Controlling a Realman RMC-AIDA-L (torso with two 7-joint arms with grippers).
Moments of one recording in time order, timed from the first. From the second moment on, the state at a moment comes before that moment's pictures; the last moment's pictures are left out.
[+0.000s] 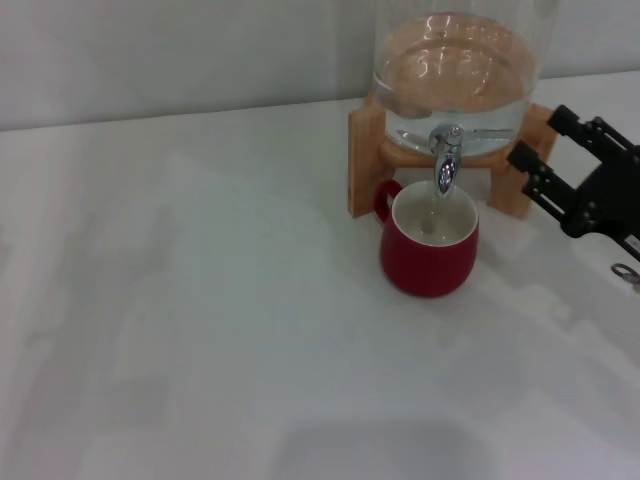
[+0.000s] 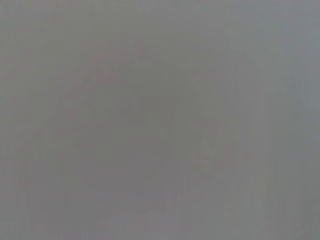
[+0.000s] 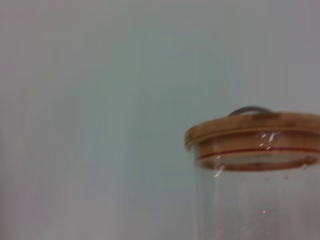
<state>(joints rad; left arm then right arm) -0.17 -2.09 -1.65 -0.53 -0.02 -1.25 2.81 0.31 2.00 1.87 0.19 -0.63 1.62 -2.63</state>
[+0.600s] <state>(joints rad) -0.17 -2.09 -1.65 -0.53 0.03 -1.26 2.81 0.36 2.01 1.84 0.19 -0.63 1.52 -2.65</state>
